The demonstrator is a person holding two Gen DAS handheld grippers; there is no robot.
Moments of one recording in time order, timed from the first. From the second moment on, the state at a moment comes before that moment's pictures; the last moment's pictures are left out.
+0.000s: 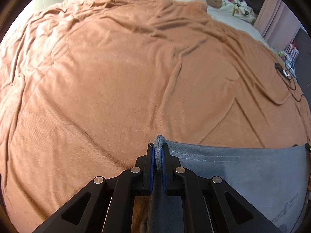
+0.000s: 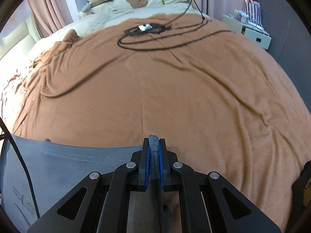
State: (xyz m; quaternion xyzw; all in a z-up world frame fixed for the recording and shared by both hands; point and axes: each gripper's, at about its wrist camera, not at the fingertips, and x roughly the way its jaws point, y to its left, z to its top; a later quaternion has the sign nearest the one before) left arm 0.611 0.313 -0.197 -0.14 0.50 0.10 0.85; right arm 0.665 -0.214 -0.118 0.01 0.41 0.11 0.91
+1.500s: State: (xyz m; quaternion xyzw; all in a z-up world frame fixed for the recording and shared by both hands) left arm 0.402 0.252 -0.110 -0.22 0.46 0.08 0.86; right arm 0.474 -0.297 -0.083 0.11 0.40 0.13 0.90
